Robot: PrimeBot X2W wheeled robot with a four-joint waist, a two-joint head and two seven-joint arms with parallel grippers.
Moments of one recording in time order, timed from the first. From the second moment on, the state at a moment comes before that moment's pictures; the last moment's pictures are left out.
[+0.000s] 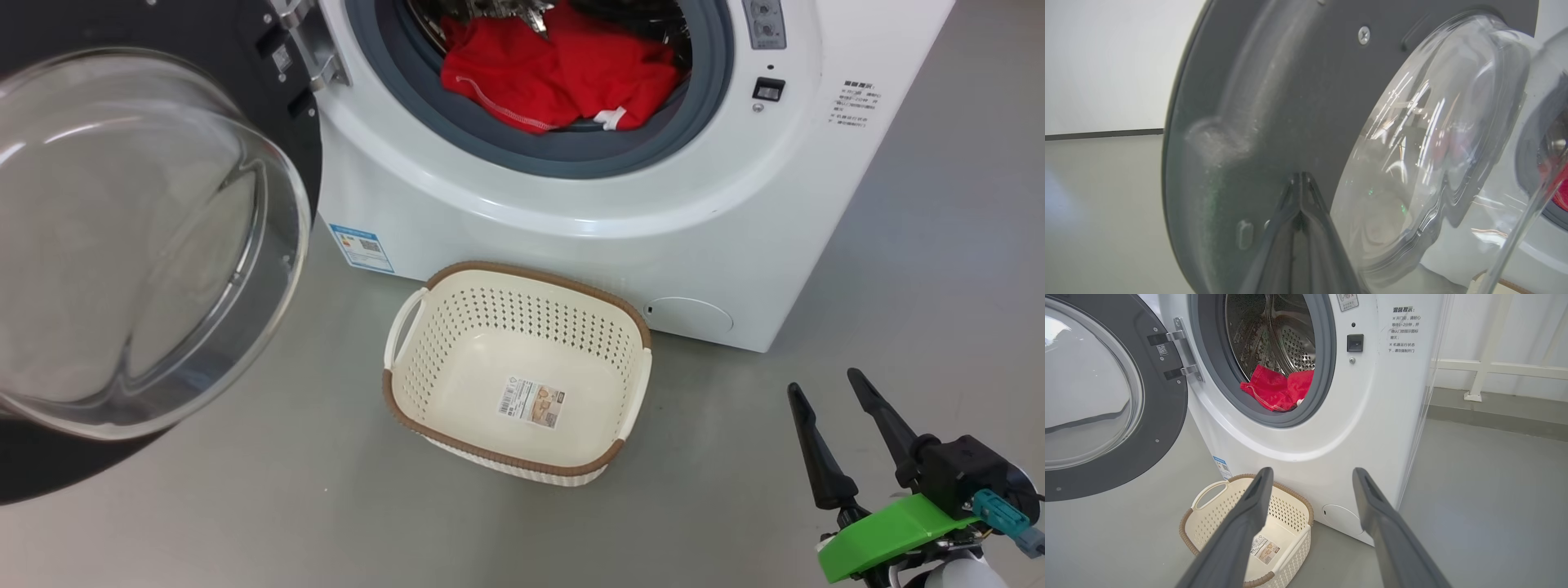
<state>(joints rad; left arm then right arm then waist) -0.35 0.34 0.36 0.61 -0.35 -0.13 -0.26 -0.09 -0.17 0.02 0.17 0.19 0.13 -0.25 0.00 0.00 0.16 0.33</state>
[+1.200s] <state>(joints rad) -0.21 0.28 0.32 0.52 -0.38 -0.13 -0.26 -0.10 -0.16 0.02 0.18 0.20 0.13 -0.25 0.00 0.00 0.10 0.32</state>
